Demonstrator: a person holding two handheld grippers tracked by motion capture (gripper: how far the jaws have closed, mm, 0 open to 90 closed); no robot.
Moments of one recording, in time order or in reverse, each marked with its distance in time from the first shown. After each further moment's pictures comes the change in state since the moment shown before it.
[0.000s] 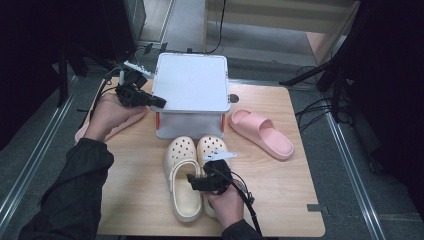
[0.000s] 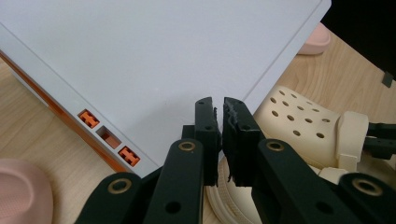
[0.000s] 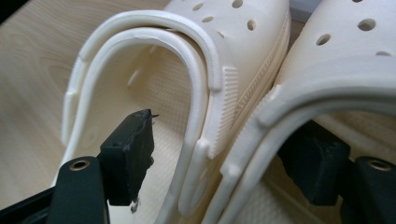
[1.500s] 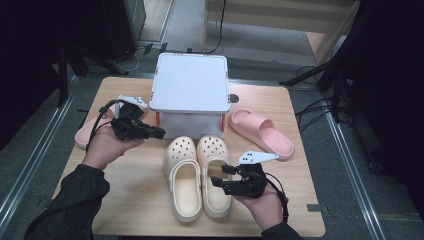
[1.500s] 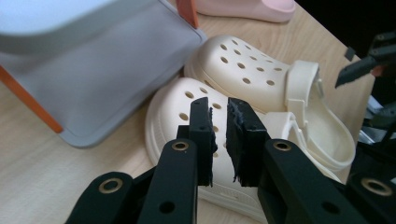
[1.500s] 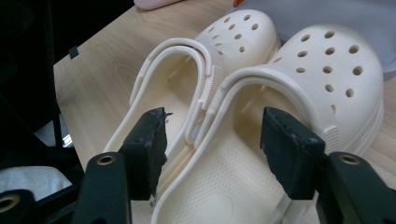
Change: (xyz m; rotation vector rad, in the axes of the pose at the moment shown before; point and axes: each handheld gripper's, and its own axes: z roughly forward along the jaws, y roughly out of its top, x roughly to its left) left arm -0.050 -0.061 -0.001 0.006 -0.060 -0.043; right arm -0.040 -0.010 -0.083 -0.089 0.210 -0.070
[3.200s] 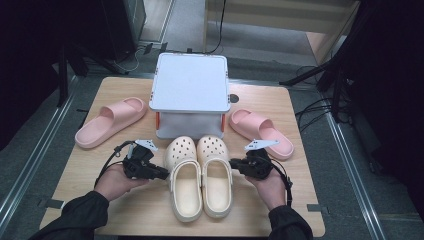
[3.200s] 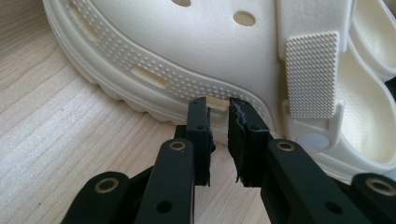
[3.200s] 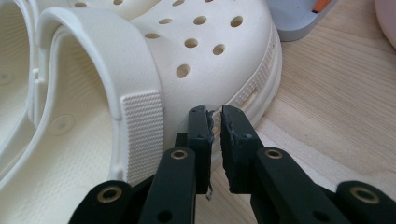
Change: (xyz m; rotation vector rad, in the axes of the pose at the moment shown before) left arm -0.015 -0.093 0.068 0.180 -0.071 -0.006; right arm -0.082 -0.008 0.023 0.108 -0.122 0.007
